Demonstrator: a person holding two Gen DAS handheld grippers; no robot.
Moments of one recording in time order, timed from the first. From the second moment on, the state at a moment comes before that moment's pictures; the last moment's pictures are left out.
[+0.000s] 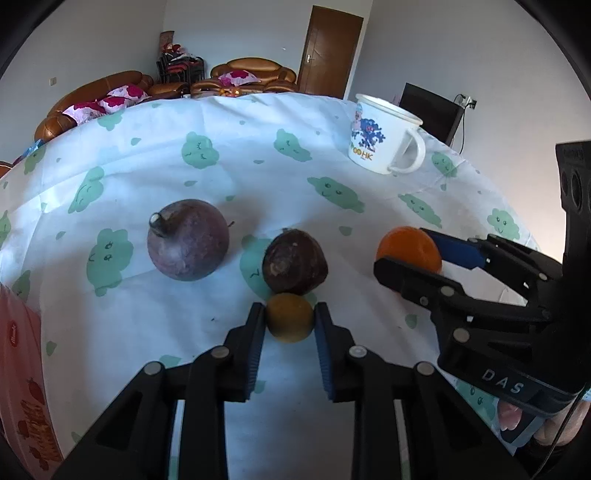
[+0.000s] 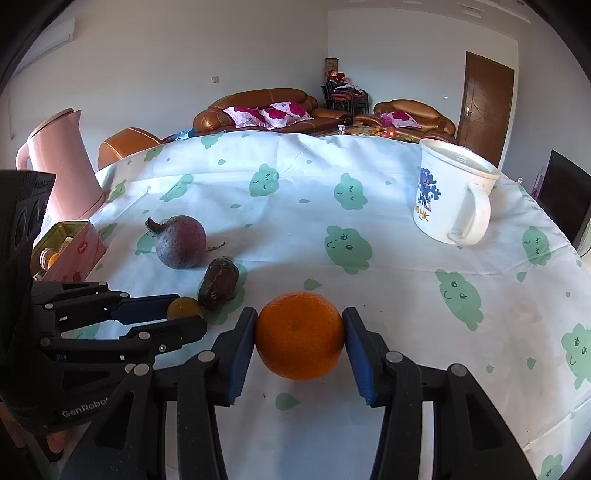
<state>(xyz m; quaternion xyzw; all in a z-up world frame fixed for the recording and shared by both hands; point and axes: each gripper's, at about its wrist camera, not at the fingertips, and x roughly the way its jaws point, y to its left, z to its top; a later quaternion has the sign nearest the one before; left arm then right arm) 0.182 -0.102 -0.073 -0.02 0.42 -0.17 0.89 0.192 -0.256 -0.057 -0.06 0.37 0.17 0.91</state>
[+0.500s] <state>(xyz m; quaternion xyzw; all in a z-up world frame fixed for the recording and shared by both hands) 0.172 -0.087 -0.060 -0.04 0.38 -0.15 0.91 0.182 -0.252 -0.050 -0.07 0.34 0.19 0.92</state>
